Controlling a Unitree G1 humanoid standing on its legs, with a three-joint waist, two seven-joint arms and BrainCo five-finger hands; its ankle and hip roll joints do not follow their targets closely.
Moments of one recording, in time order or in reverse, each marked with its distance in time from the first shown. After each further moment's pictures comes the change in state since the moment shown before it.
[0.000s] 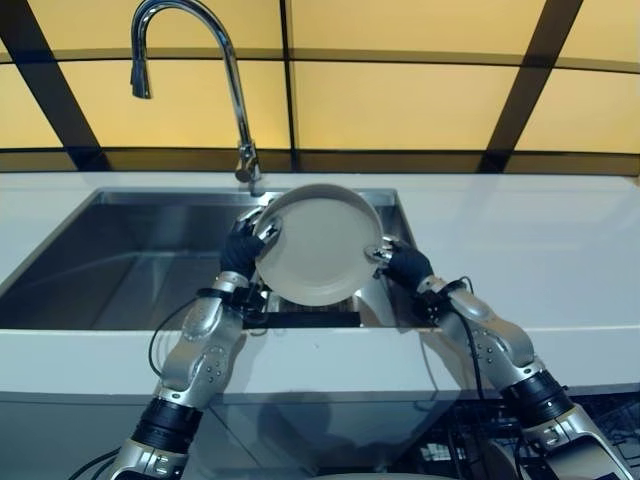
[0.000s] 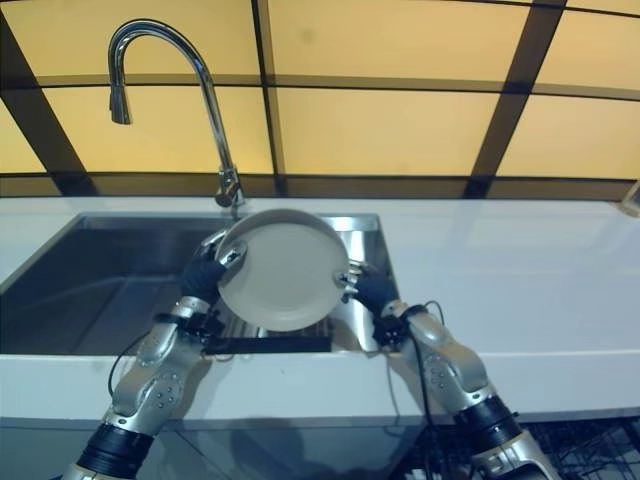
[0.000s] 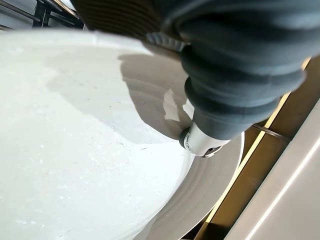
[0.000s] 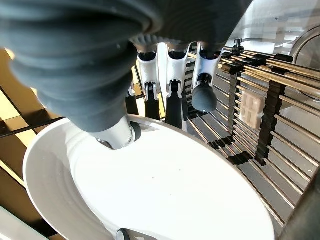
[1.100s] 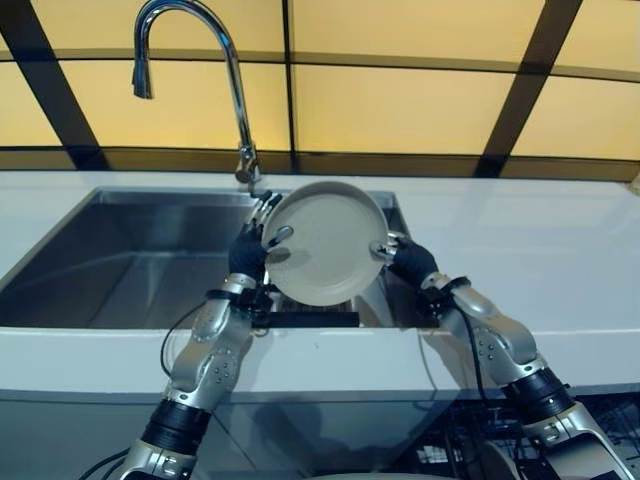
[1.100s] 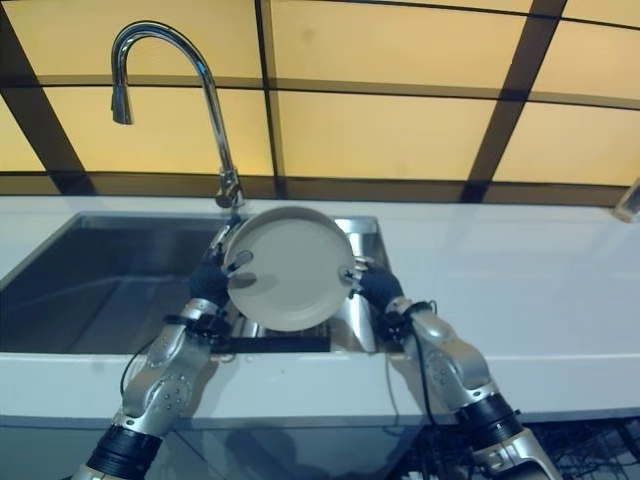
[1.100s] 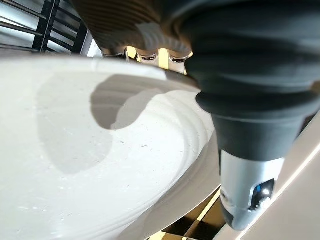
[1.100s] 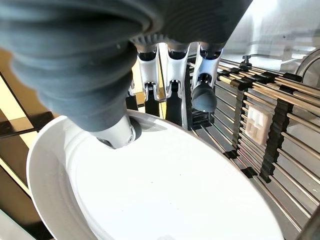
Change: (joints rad) left arm 0.000 -0.038 -0.021 0.000 -0.035 0.008 0.011; right arm -0.010 0.000 -0.028 0.013 -0.056 0.000 -0.009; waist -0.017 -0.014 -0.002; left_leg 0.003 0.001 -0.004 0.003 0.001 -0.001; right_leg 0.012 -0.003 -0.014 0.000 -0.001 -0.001
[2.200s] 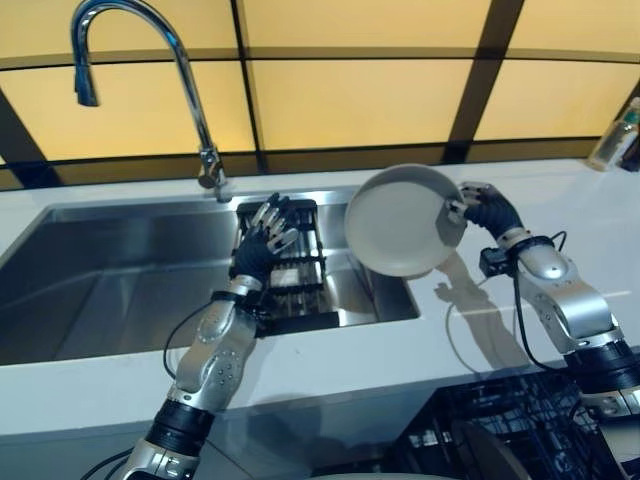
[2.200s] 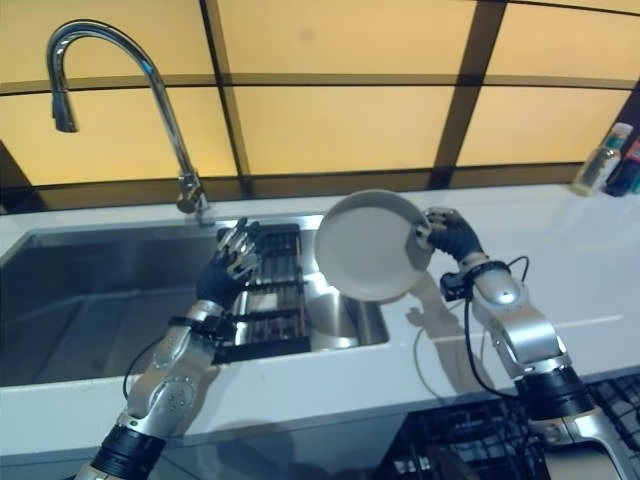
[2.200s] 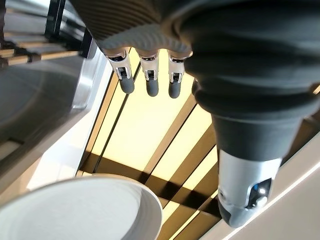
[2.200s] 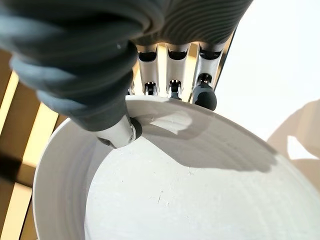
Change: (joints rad) left arm 0.000 -0.003 -0.018 0.000 -0.017 0.000 -0.013; right arm -0.082 -0.266 -0.186 -0.009 -0.337 -0.002 -0.122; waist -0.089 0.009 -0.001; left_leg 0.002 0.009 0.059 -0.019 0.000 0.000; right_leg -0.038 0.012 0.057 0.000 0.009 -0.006
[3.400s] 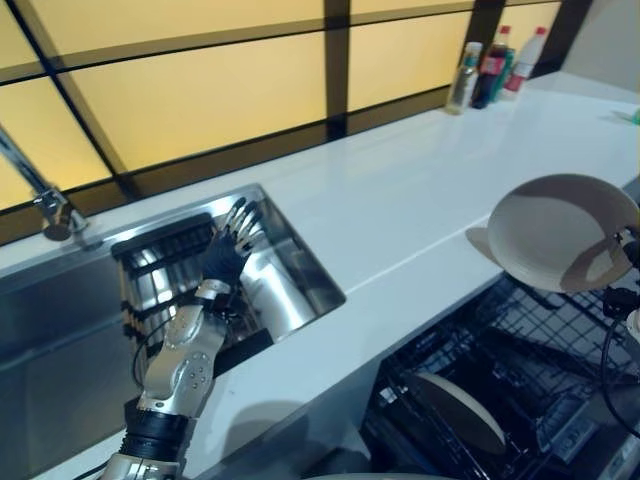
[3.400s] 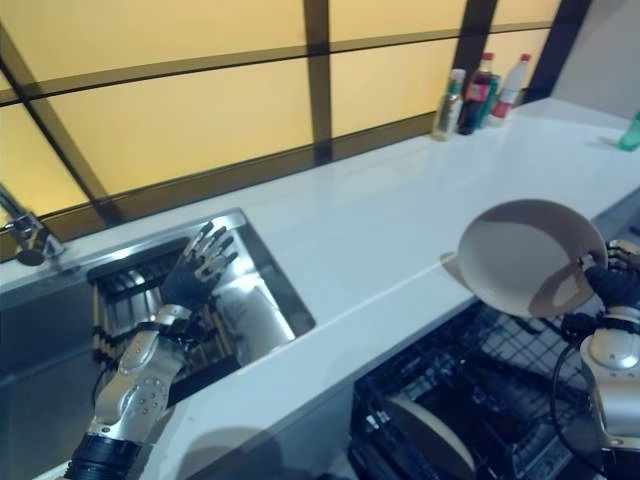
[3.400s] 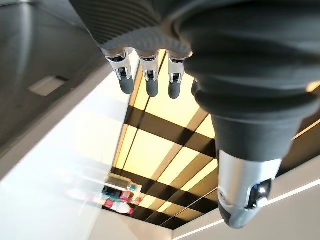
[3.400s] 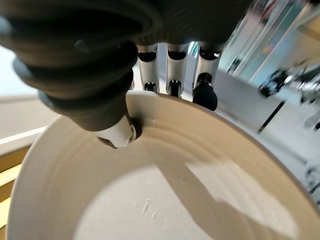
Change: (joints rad) left arm 0.067 0.047 0.157 0.039 0.002 0.049 -0.043; right arm 0.443 -0.046 -0.434 -0.046 -0.277 -0.023 -0.392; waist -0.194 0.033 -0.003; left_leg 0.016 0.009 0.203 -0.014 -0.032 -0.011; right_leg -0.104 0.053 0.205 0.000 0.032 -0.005
